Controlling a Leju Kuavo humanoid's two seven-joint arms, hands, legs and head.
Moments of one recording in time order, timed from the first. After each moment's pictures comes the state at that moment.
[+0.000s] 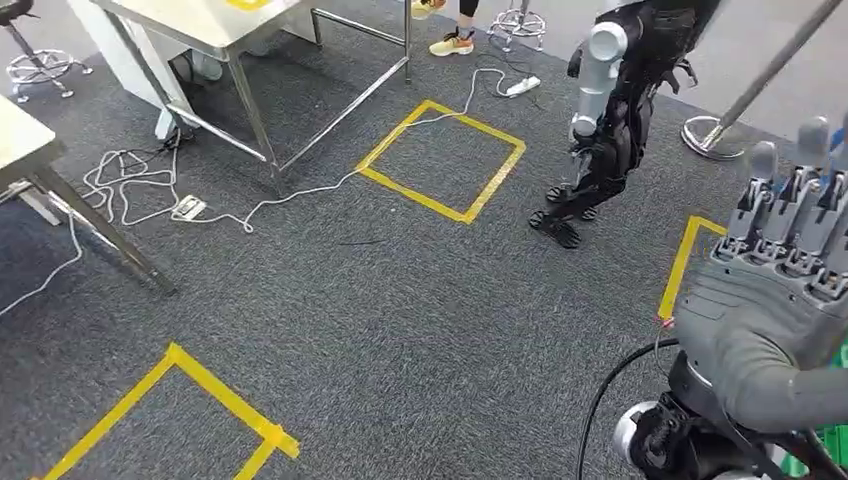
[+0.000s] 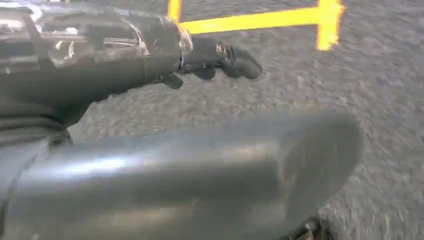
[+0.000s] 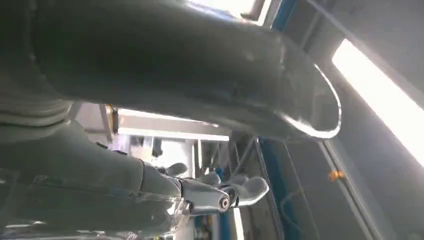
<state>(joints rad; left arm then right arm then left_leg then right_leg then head) -0.15 0.03 -1.04 -0.23 0.36 0.39 -0.08 -0.21 -0.32 0.52 -2.32 0.06 -0.68 -0.10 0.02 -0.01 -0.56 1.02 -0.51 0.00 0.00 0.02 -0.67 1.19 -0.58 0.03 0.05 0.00</state>
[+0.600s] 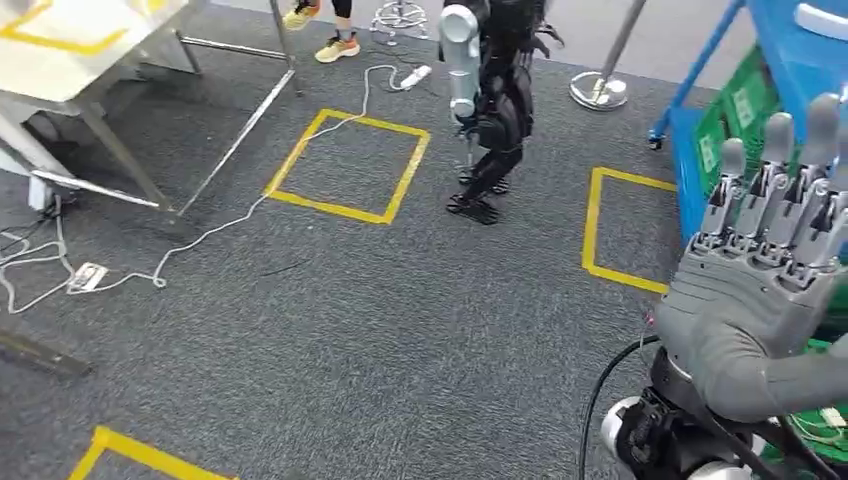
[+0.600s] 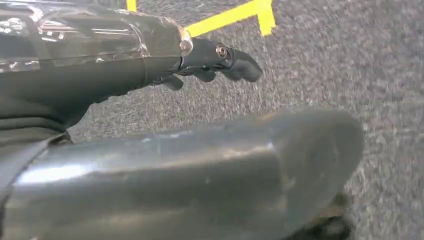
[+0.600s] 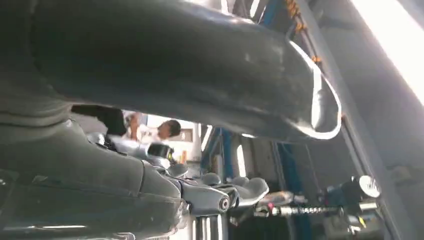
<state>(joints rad) -0.14 0.03 -1.04 -0.23 0.35 0.35 -0.08 -0.21 -0.32 0.53 -2.32 0.07 -0.68 -0.09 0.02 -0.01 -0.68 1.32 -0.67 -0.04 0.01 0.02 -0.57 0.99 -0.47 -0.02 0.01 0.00</state>
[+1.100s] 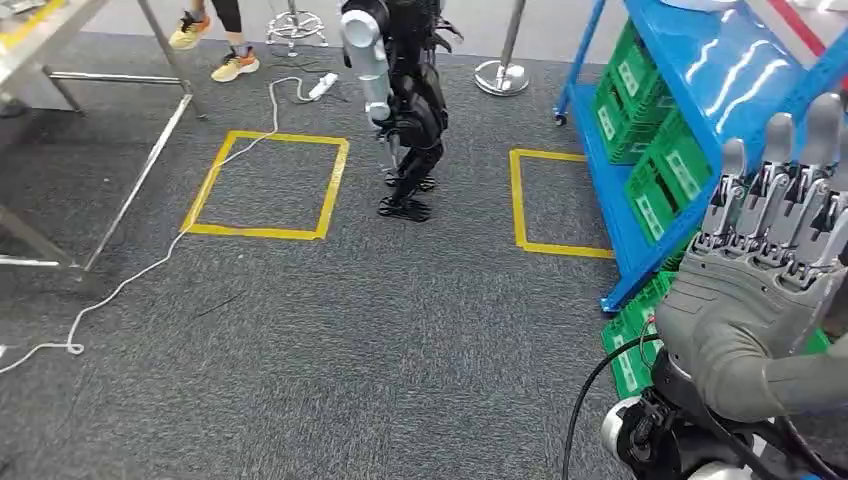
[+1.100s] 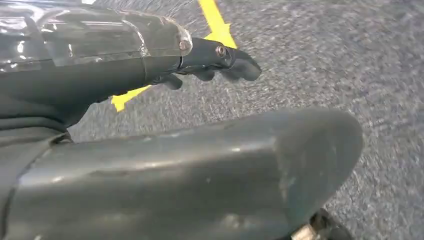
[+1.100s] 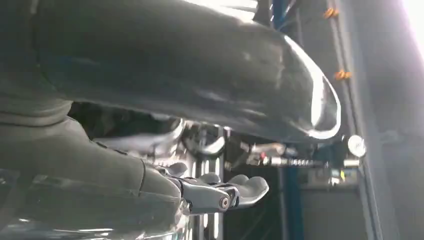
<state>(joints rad) -0.14 0.03 -1.05 -0.23 0.35 0.37 -0.09 -0.21 -0.31 0.53 -2.32 0.08 -0.68 -0.09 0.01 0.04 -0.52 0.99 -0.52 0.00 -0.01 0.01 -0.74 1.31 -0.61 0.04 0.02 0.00</state>
